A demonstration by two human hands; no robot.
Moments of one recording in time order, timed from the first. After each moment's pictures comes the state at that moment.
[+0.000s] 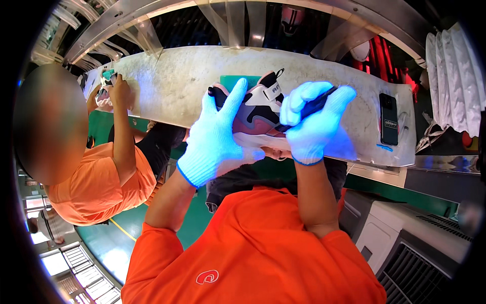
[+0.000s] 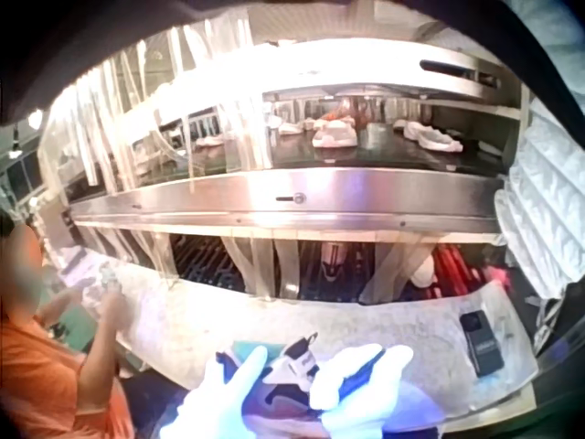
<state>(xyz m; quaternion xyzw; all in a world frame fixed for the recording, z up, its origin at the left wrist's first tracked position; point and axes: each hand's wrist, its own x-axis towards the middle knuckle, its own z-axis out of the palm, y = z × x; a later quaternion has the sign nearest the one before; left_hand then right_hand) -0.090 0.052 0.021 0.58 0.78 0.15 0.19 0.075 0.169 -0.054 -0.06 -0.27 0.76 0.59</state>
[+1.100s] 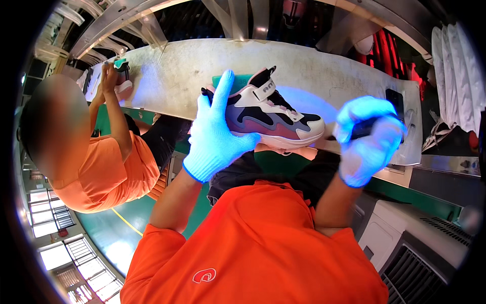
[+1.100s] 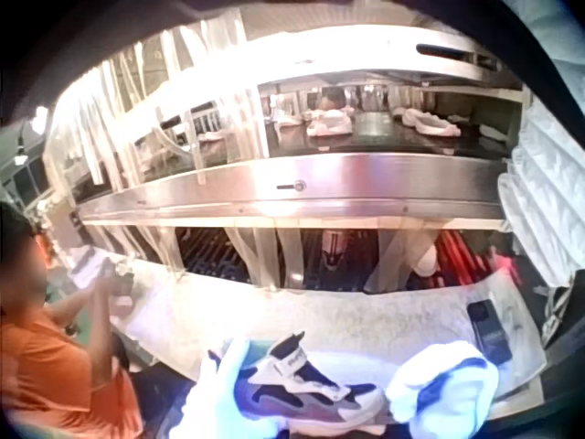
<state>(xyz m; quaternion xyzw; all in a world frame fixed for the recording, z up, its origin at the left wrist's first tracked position) -0.078 0.041 0.000 0.50 0.81 0.25 0.16 0.170 0.159 -0.015 -0.15 -0.52 0.58 0.61</state>
